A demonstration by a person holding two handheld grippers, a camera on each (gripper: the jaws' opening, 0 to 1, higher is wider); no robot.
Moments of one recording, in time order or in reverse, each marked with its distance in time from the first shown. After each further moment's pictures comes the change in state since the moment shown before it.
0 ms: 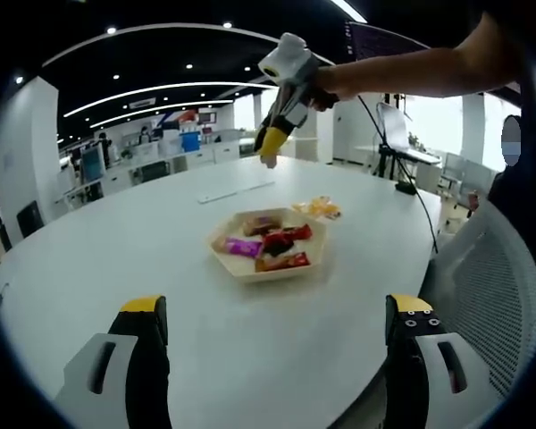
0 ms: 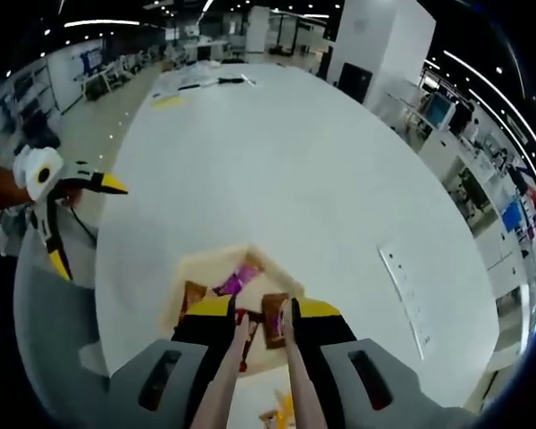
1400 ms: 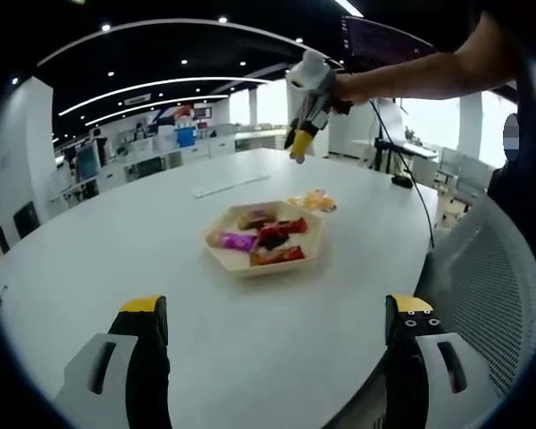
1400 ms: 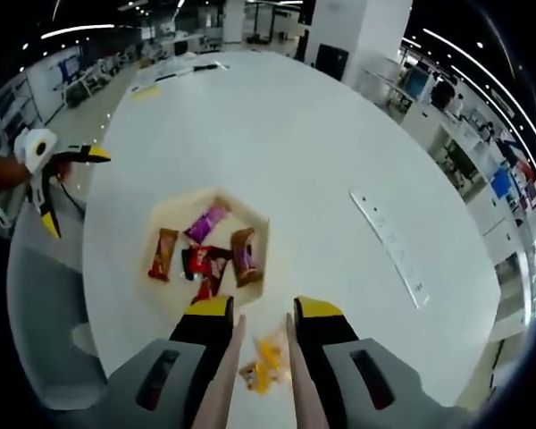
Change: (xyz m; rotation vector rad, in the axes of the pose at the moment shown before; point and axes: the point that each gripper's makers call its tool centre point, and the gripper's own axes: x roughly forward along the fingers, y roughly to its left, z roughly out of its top) left arm 0.003 -0.004 -0.007 0.009 0.032 -0.021; right arm -0.030 -0.038 -0.092 0.091 0.060 -0.043
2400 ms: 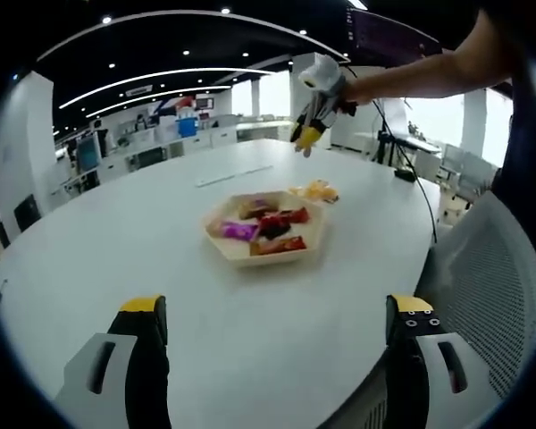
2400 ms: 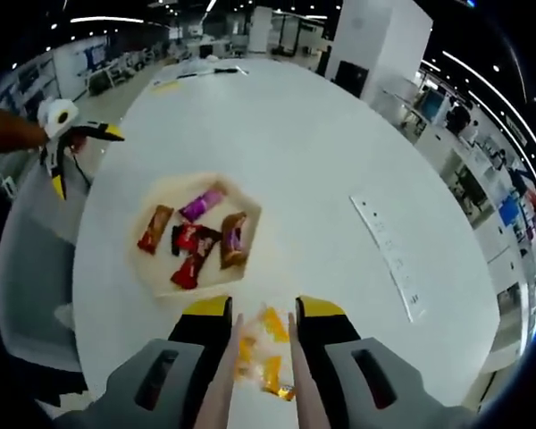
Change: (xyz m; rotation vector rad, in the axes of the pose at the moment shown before) left arm 0.003 0.000 -0.009 -0.016 0.043 0.011; right arm 0.006 -0.020 -0.030 -0.122 -0.060 0.039
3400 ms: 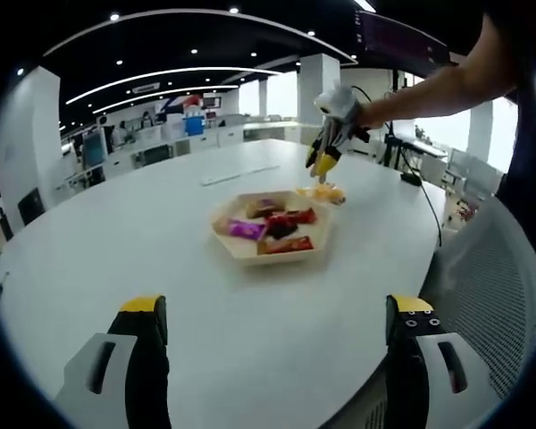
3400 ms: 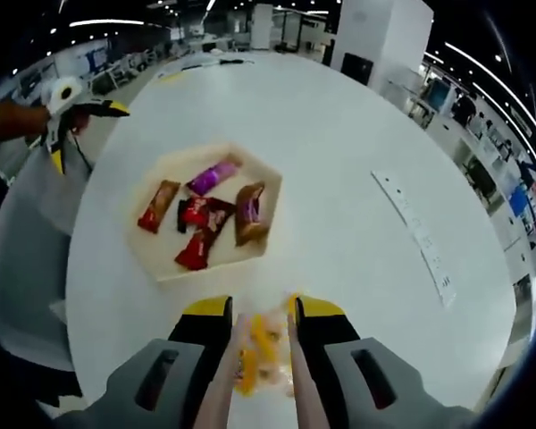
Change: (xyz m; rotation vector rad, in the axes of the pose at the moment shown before) left arm -0.001 0.006 -0.001 -0.027 -0.002 0.022; right arm 0.042 0.032 -0.037 0.018 0.010 0.050
